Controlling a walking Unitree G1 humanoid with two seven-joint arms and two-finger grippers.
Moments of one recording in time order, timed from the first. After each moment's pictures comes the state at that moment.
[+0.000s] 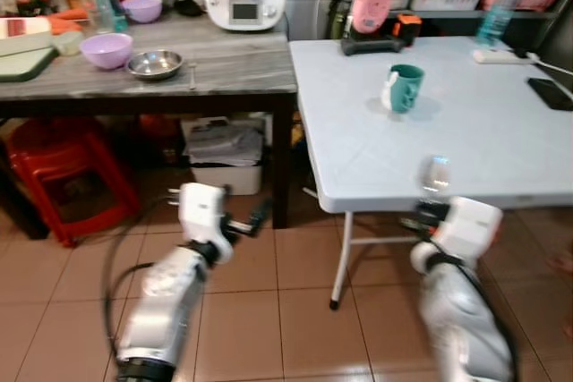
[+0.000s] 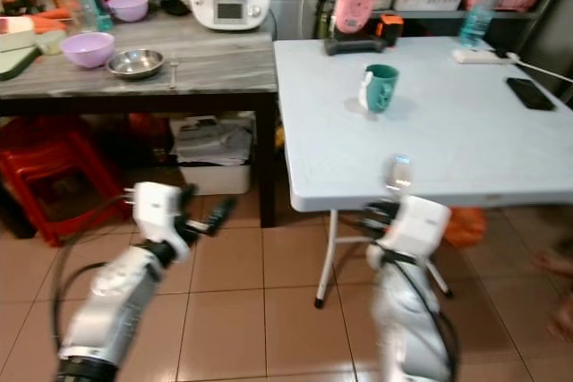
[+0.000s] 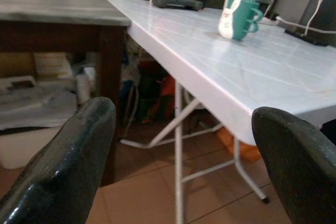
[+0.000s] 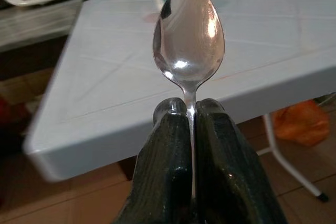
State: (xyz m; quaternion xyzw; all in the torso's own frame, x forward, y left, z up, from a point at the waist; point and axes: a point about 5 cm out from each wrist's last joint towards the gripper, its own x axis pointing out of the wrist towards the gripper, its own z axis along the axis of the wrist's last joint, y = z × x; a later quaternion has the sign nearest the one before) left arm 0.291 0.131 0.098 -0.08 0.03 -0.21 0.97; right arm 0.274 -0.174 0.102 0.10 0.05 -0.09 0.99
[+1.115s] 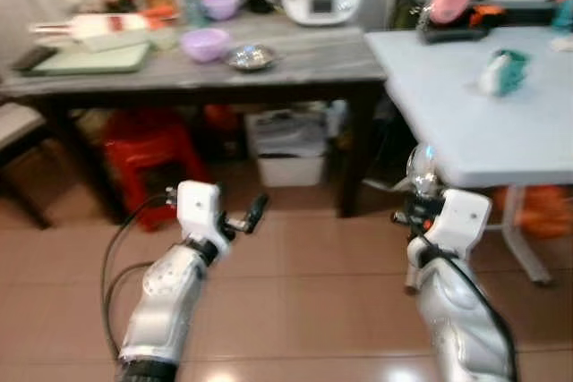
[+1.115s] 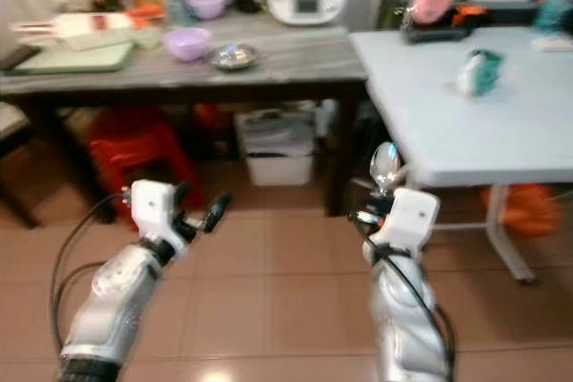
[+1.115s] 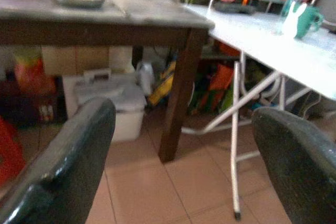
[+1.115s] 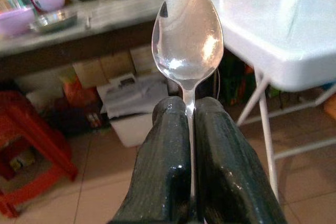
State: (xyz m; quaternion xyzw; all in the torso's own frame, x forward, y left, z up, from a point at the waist) left arm 0.292 0.115 0.097 -0.09 0.02 -0.22 0.97; right arm 0.276 -0.181 0.107 0.08 0.03 -0.09 0.99
